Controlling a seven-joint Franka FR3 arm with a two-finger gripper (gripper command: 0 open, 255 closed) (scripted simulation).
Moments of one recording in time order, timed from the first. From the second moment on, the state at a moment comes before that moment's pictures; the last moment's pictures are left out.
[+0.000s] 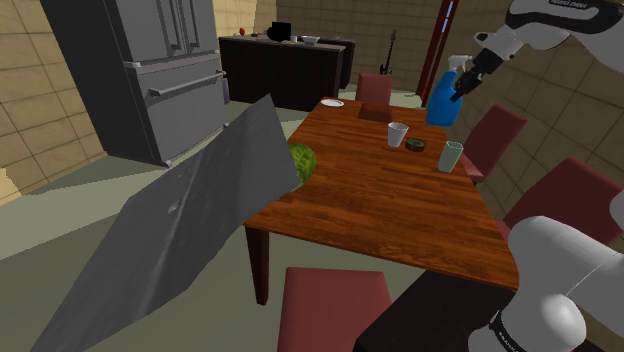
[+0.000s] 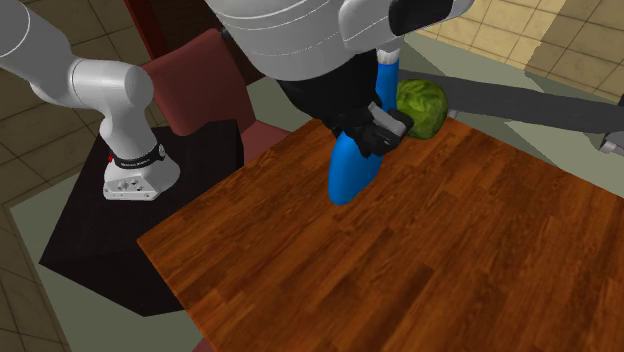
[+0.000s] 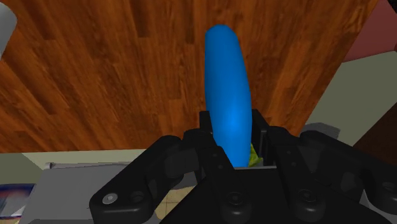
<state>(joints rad) 1.31 -0.52 -1.82 -1.34 -0.06 1.65 -1.25</state>
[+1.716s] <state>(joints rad) 1.10 -0.14 -1.30 -1.71 0.23 1.97 -0.93</state>
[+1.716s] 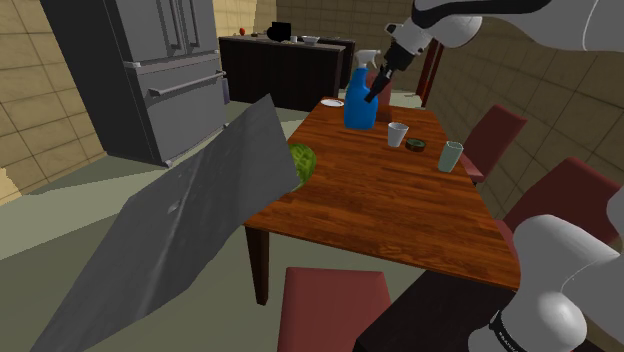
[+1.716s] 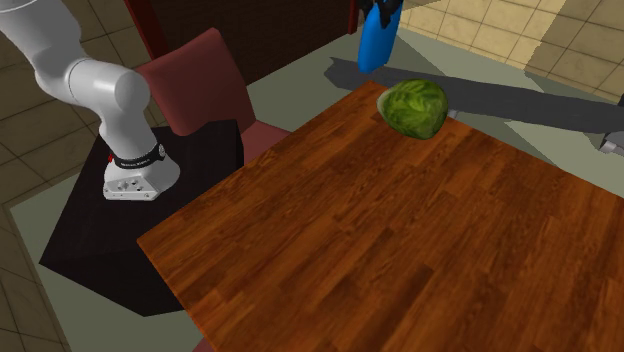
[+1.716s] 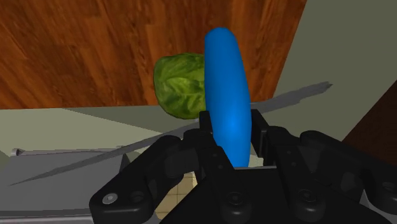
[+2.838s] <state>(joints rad) 1.12 0.21 -1.27 -1.65 0.58 2.02 -0.93</state>
